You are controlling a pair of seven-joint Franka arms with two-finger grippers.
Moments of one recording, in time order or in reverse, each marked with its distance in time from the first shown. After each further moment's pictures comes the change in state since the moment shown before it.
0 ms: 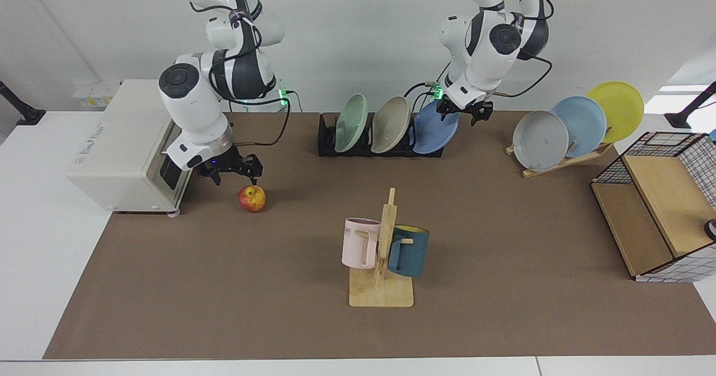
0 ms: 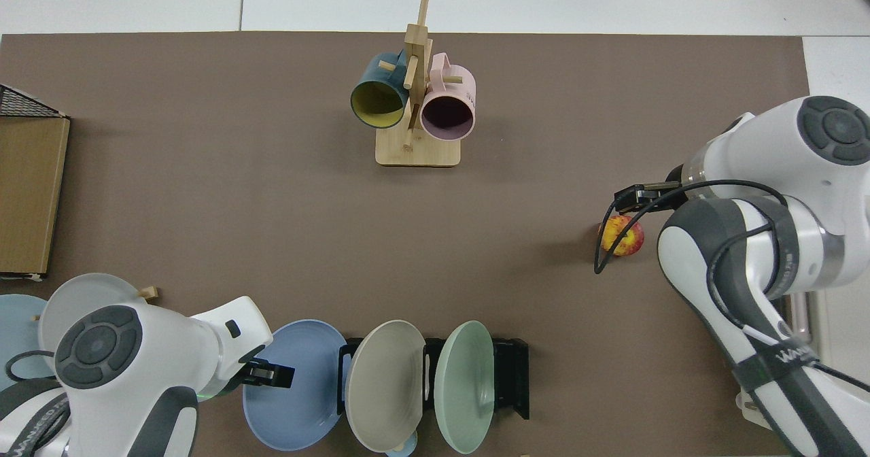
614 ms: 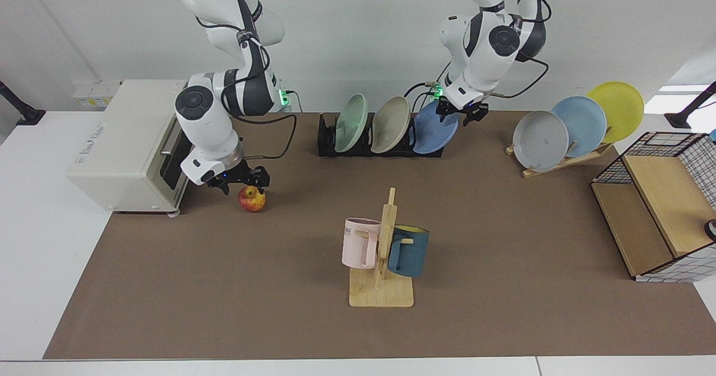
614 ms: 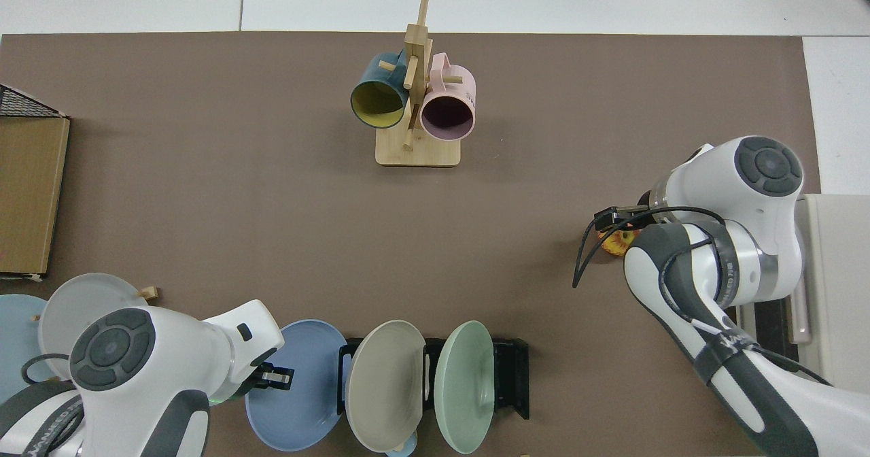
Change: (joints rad) left arm -0.003 0.000 -0.025 -0.002 -0.040 -0.007 -0.020; right arm 0.007 0.043 0.000 -0.148 -0.001 0.168 0.000
